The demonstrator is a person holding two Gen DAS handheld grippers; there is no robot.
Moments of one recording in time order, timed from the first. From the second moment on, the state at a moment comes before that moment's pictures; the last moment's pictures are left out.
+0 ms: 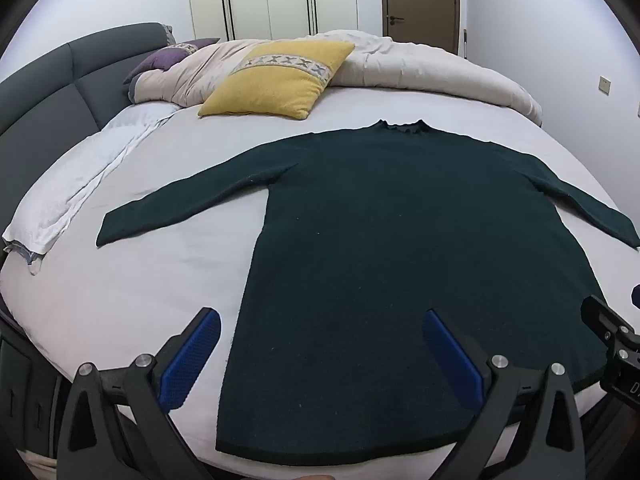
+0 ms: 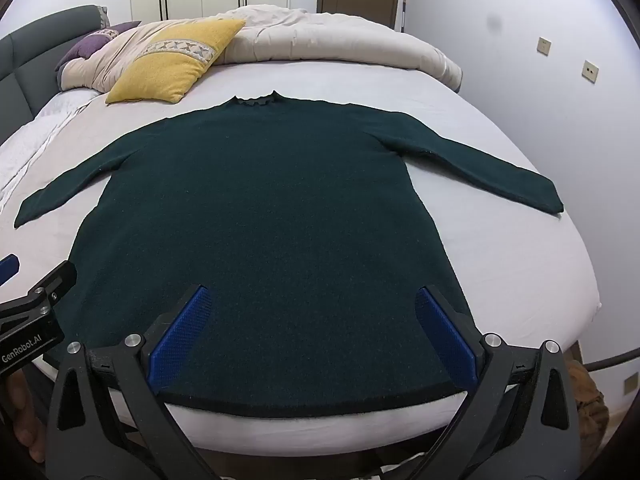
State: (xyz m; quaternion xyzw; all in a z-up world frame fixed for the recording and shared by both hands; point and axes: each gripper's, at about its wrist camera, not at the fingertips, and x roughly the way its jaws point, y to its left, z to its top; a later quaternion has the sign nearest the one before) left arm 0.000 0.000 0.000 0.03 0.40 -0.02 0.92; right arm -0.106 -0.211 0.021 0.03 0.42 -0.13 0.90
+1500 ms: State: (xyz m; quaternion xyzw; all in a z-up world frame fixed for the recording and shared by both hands) left arm 0.000 0.000 0.000 0.04 0.40 -0.01 0.92; right arm -0.106 -0.211 0.020 0.03 0.42 -0.13 0.90
